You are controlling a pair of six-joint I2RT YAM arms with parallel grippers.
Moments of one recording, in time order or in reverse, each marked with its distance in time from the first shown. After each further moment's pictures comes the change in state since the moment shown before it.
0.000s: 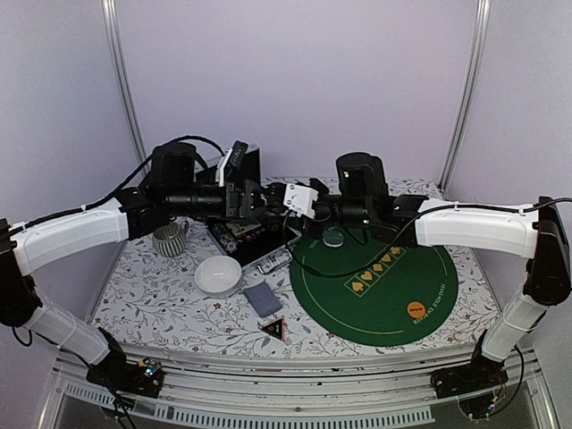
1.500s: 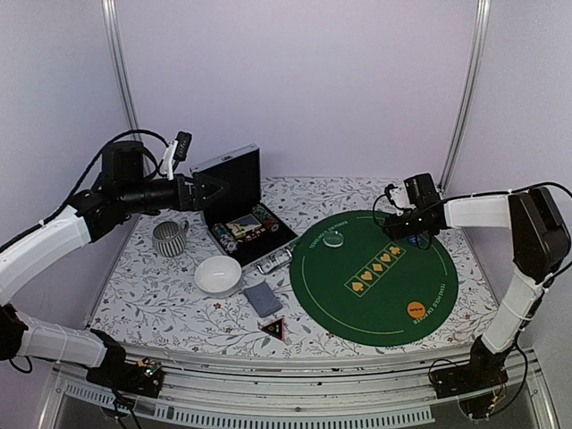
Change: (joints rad) left arm 0.242 -0.229 -0.082 -0.163 -0.080 0.196; right arm -0.604 0.051 -0.242 -0.283 0.194 0.711
